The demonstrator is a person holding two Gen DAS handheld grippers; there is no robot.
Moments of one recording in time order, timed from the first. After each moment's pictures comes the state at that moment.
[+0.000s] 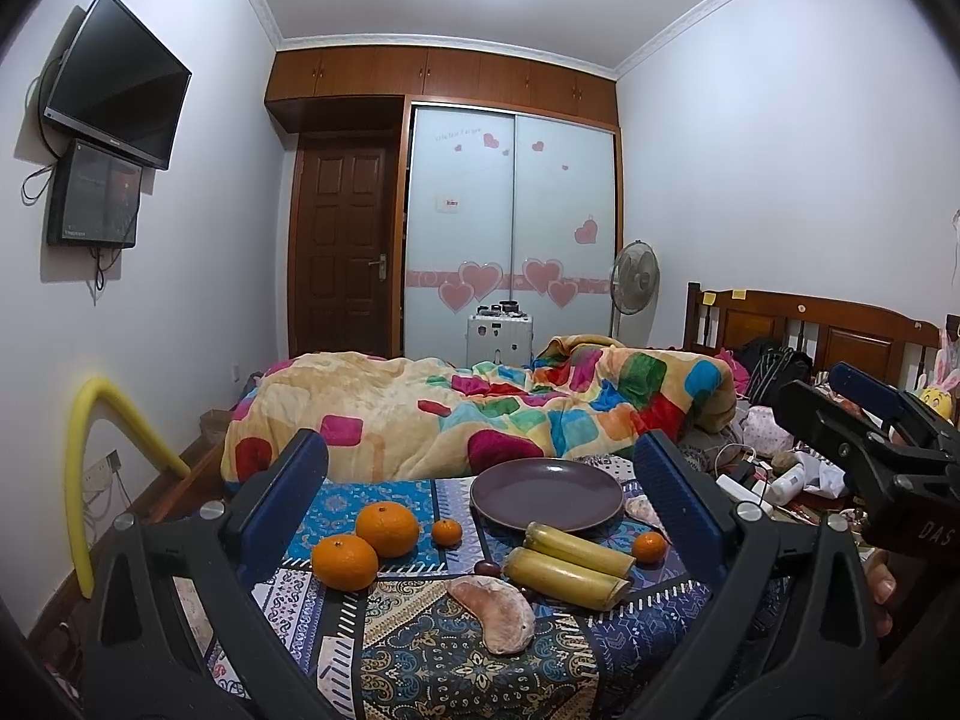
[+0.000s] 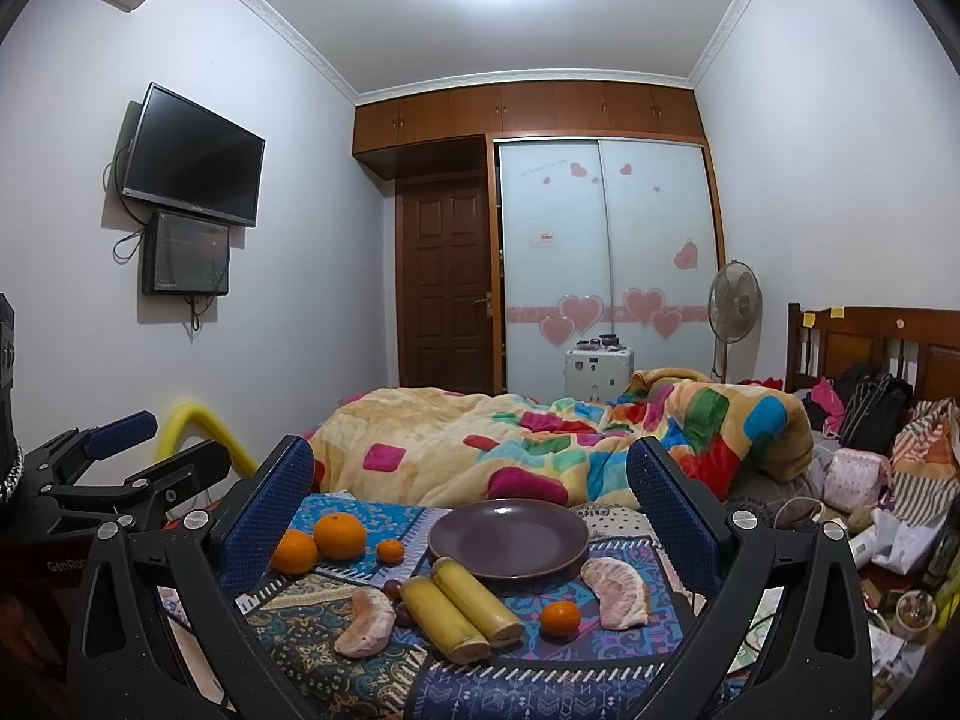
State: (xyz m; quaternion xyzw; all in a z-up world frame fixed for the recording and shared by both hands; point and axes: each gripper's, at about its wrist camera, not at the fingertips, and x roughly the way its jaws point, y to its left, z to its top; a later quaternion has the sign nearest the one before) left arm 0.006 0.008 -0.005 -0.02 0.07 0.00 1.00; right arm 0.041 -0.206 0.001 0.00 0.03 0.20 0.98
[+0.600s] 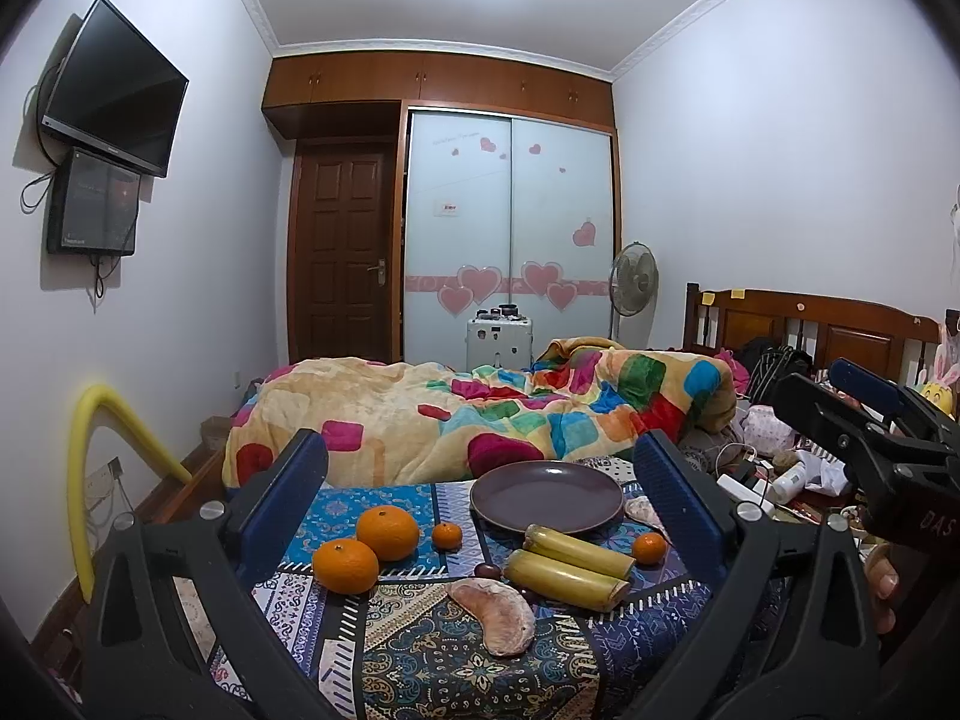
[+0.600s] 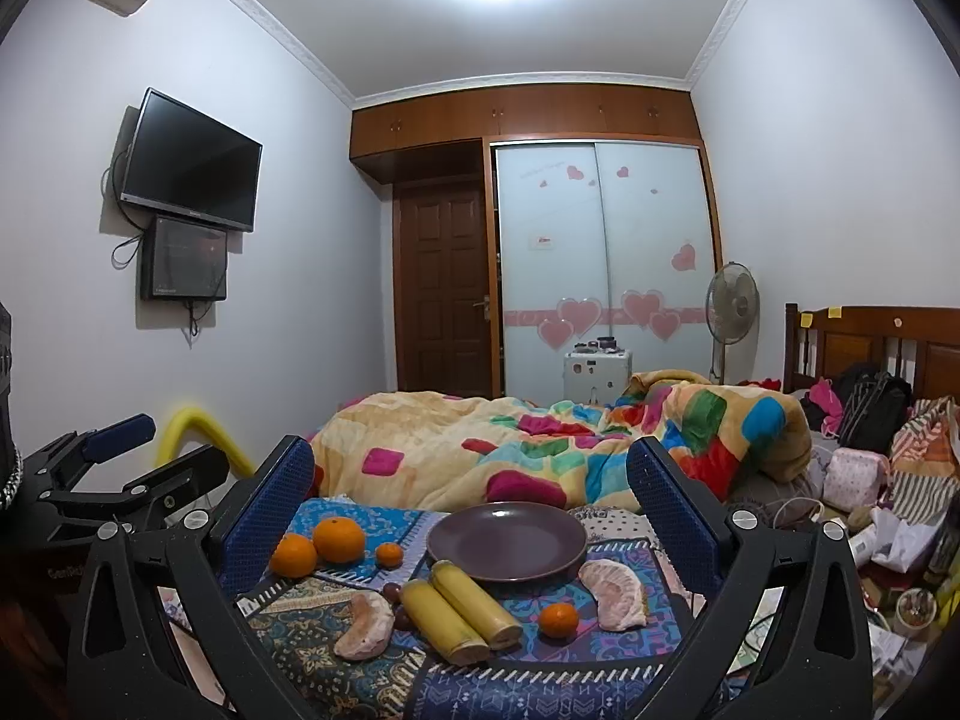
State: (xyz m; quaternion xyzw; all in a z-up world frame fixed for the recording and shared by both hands) left arm 0.003 0.004 -0.003 -0.02 0.06 0.00 1.00; right arm 0.042 -0.206 0.002 0.01 0.03 0.20 0.98
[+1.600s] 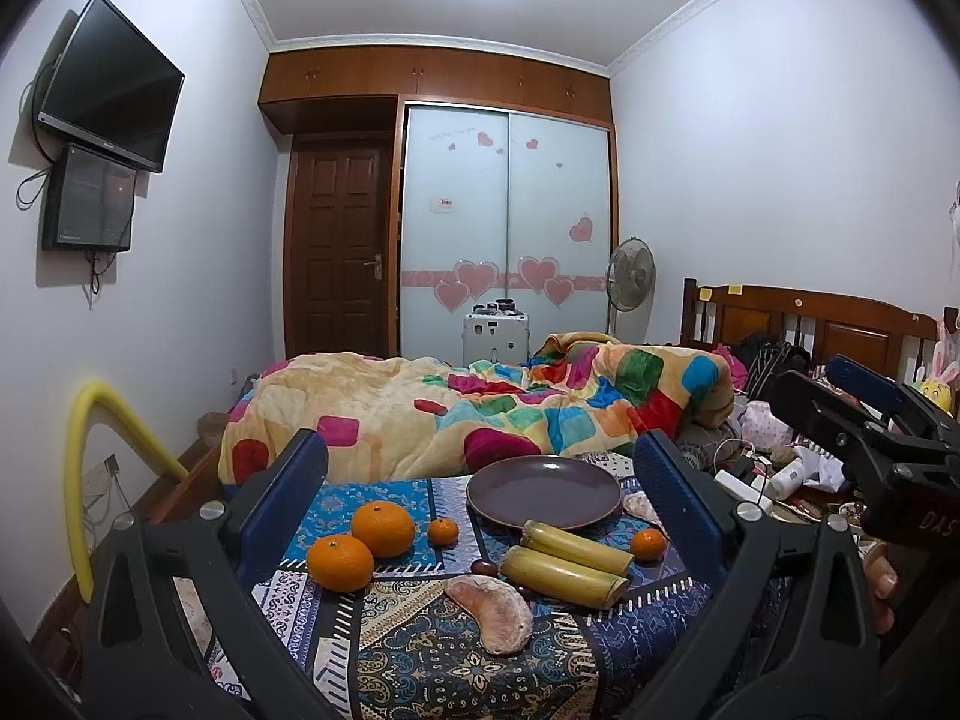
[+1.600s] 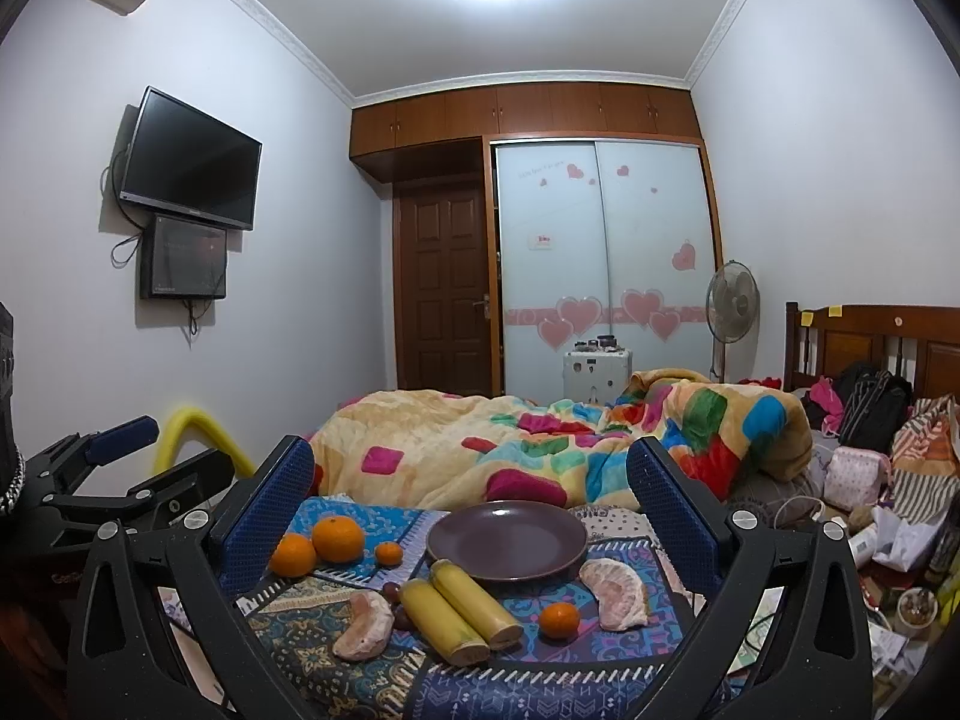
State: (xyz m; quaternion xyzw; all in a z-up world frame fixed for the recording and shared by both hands) left arm 0.006 0.001 -0.007 -0.01 0.07 0.00 1.00; right arm 0.041 -0.207 0.002 0.01 0.03 0.20 0.98
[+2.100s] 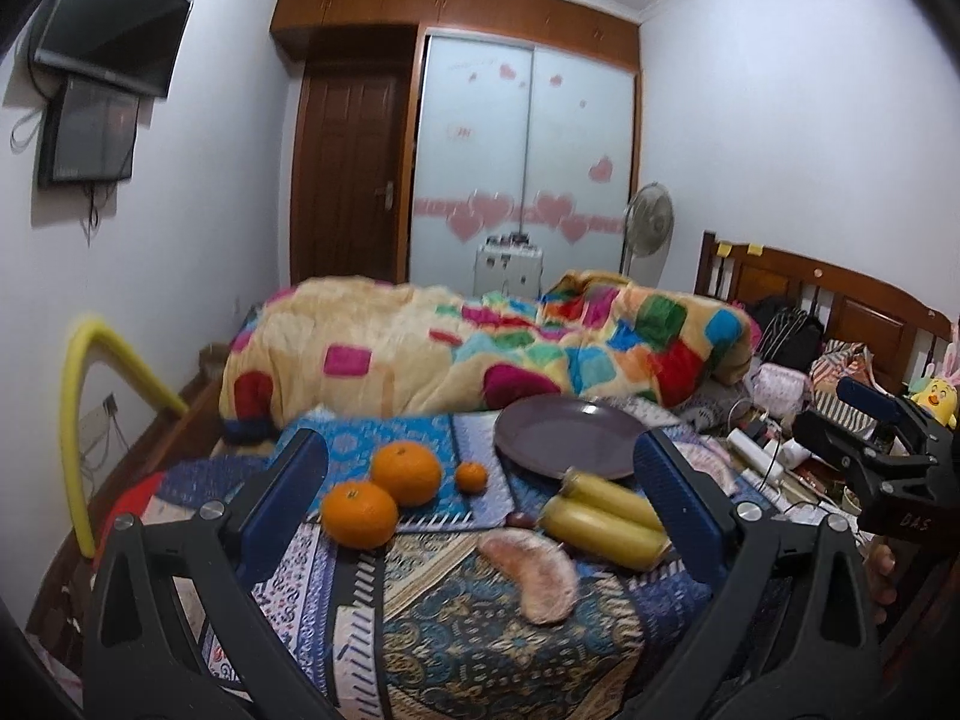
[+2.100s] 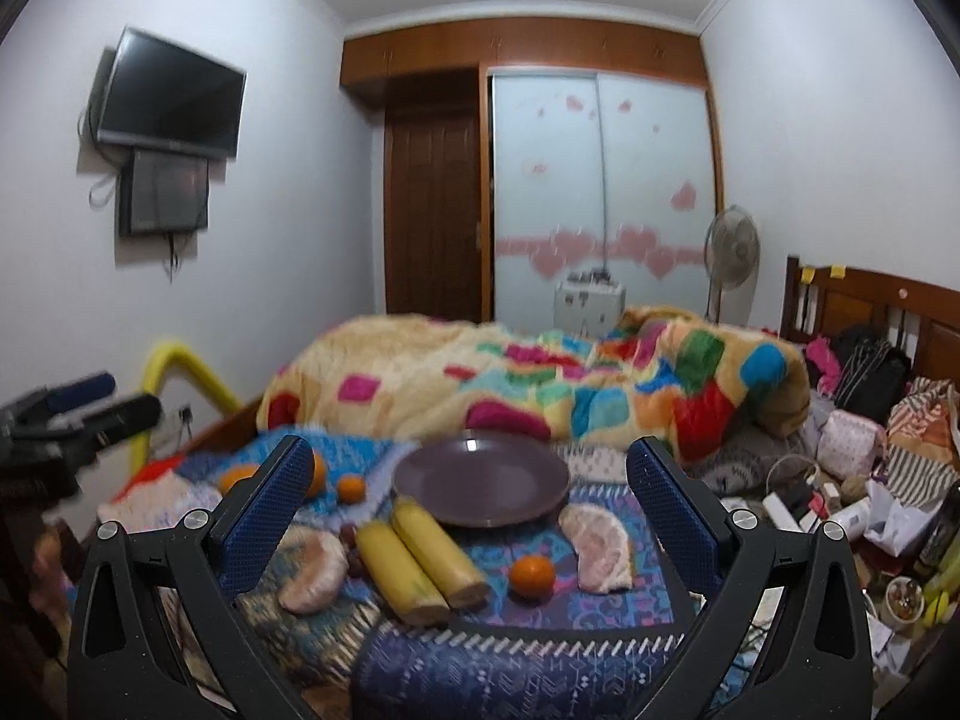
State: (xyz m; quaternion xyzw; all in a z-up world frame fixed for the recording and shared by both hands) left arm 0.051 0.046 -0.033 -0.05 0.17 0.00 0.98; right arm 0.092 -0.210 -0.032 -0.03 0.12 0.19 0.97
